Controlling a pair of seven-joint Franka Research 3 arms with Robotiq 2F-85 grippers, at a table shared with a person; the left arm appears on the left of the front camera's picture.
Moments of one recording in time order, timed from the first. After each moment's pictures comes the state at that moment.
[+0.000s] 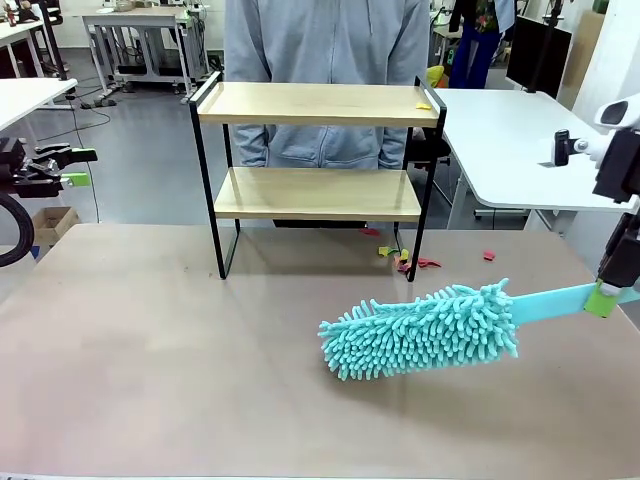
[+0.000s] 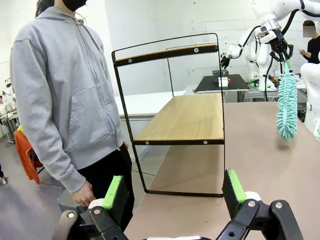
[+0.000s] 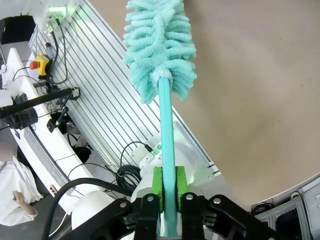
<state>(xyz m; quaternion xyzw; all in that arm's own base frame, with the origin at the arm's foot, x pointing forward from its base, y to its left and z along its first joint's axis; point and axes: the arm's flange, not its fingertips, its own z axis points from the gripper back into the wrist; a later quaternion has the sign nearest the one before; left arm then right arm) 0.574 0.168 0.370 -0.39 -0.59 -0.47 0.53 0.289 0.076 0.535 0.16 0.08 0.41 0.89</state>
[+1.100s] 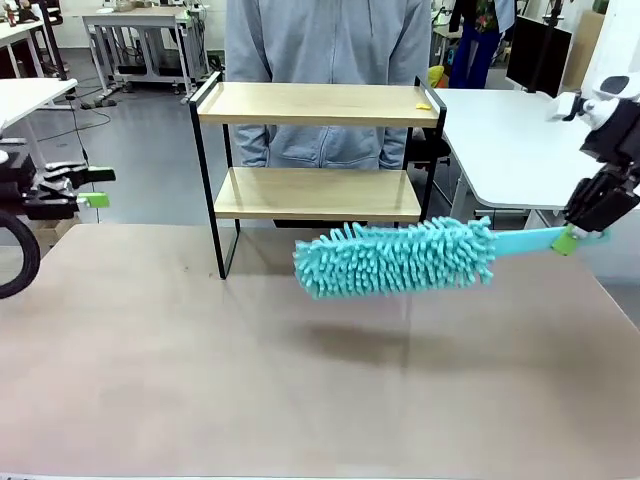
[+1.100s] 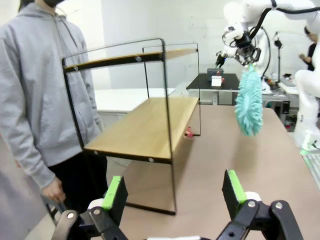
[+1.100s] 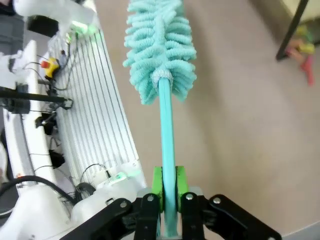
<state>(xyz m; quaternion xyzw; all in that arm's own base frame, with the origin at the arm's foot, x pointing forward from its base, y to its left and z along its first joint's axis) 0.474 0.092 0.381 -0.40 -0.56 -0.45 0.57 0.395 0.019 0.522 0.25 -0.05 0.53 0.81</state>
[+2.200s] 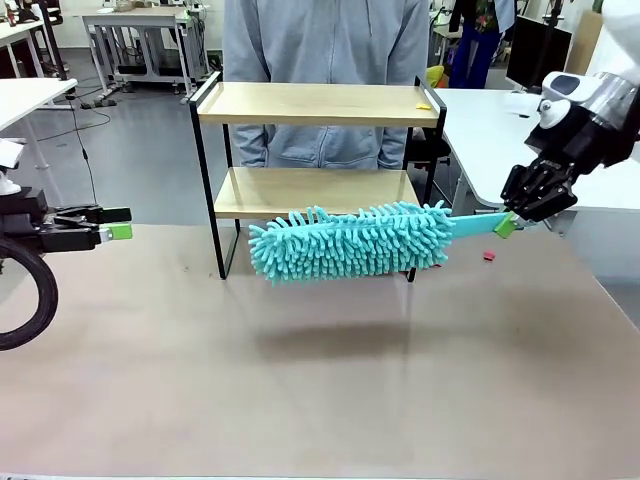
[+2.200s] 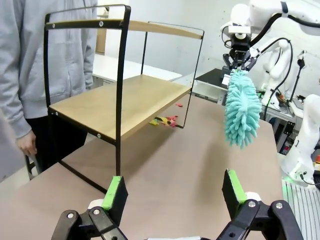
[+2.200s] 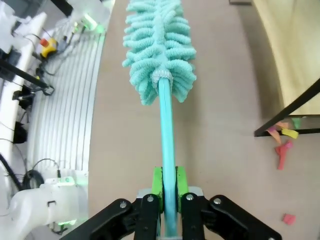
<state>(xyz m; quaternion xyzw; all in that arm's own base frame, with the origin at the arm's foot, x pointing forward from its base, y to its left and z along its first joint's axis) 0.387 0.034 0.375 -0.41 -0.52 -0.36 0.66 0.457 0.052 0.493 0.27 -0.13 0.66 0.69</state>
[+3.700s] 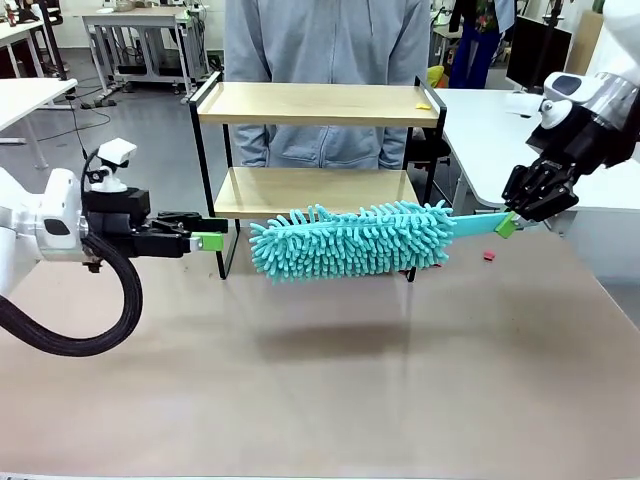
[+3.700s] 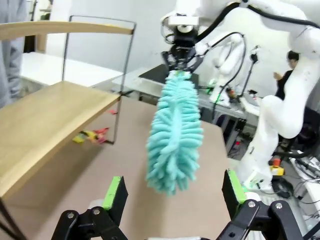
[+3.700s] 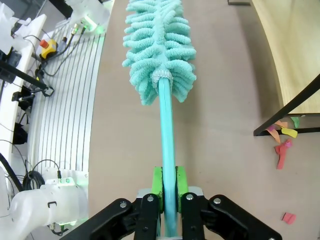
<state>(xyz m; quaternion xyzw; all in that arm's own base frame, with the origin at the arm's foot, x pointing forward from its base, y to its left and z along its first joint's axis) 0.379 -0.112 0.386 -0.52 -0.44 -0.41 0.61 0.457 0.051 0.494 0.27 -0.13 0.65 0.69</state>
